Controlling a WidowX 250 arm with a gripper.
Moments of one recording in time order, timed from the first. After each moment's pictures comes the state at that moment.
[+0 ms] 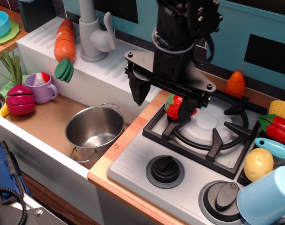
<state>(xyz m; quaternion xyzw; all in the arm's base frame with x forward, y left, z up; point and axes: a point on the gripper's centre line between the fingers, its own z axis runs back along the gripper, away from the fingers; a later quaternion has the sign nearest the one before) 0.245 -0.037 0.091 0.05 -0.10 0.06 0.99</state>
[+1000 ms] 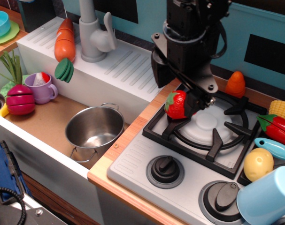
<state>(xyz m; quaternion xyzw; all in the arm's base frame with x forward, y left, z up) 0.271 -0.043 0.093 0.04 -0.13 -0.20 0.97</state>
